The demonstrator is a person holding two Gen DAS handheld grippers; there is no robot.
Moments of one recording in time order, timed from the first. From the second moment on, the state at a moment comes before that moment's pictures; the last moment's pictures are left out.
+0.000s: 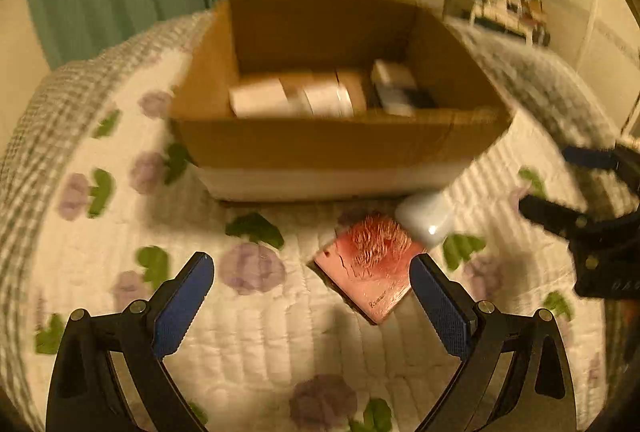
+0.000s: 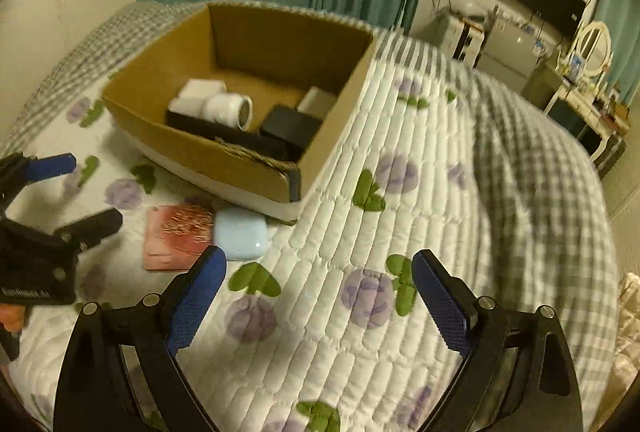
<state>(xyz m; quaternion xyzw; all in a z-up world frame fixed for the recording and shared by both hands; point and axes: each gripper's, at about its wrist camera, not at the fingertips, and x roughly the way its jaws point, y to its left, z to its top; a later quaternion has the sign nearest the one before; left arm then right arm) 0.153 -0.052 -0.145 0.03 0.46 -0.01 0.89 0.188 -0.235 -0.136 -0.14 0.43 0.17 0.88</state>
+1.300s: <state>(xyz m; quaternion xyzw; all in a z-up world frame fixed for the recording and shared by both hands) 0.148 -0.028 -0.158 0.00 0.49 -0.08 0.87 0.222 -0.170 -0.211 -0.17 0.48 0.21 0.84</state>
